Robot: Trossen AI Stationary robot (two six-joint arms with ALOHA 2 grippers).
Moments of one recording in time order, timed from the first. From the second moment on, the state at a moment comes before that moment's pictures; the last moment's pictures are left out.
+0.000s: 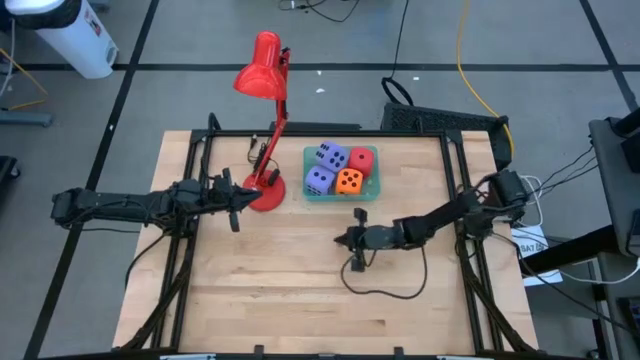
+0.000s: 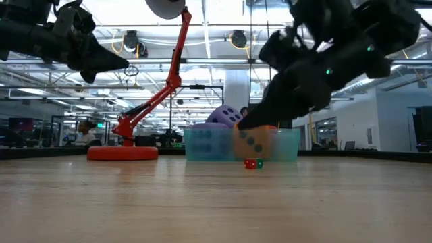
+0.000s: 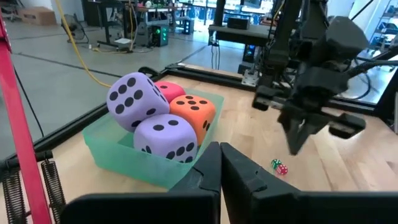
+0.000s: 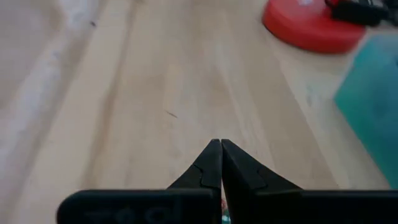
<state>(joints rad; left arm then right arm) 0.06 0.48 0.19 0.18 -0.17 -0.13 0.23 1.72 0.66 0.55 0.28 0.11</state>
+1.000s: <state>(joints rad) 0.06 0.48 0.19 0.18 -0.17 -0.13 0.17 1.71 0.67 0.21 0.18 0.19</state>
